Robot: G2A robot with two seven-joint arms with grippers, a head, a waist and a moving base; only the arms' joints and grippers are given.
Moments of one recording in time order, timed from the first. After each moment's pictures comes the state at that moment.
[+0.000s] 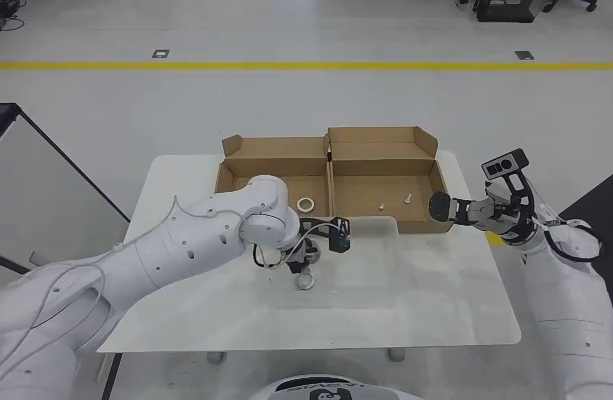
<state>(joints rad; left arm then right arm) 0.51 -1.11 -0.22 -1.55 0.52 -0.59 -1.23 -1.40 -1.07 1.69 -1.43 0.87 -0.14 1.49</state>
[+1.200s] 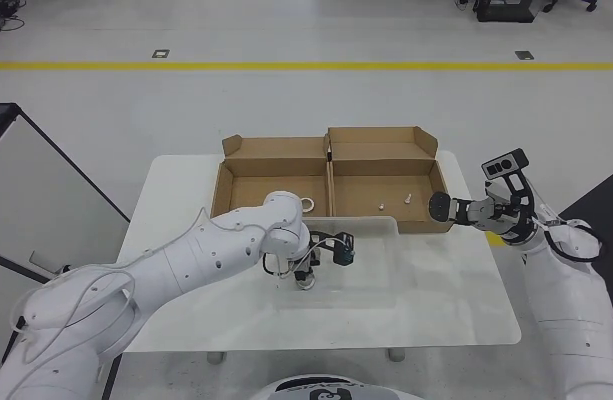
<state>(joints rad) 0.56 -1.21 -0.17 -1.40 0.65 -0.63 -1.19 -1.40 -1.07 1.69 -1.43 0.87 -0.14 1.49</state>
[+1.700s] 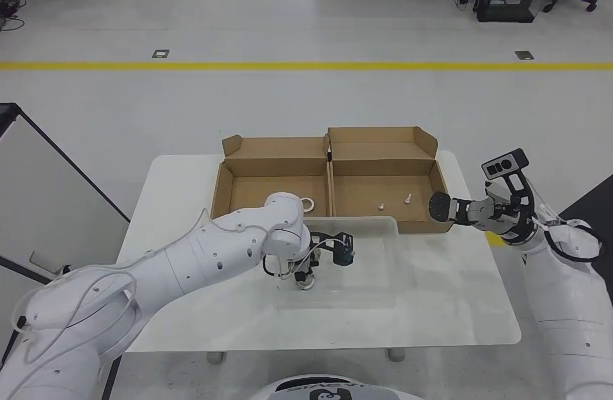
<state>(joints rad) 0.56 -1.22 -0.17 -1.41 0.65 -0.61 -1.21 -1.40 -1.07 1.69 -1.43 0.87 -0.14 1.49</state>
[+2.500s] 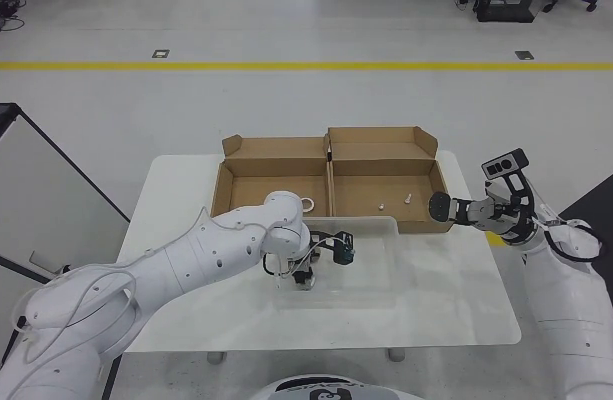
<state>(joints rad) 0.56 -1.22 -0.17 -1.40 0.62 -0.61 -1.21 -1.40 -1.07 1.69 -1.43 0.87 -0.14 1.49</state>
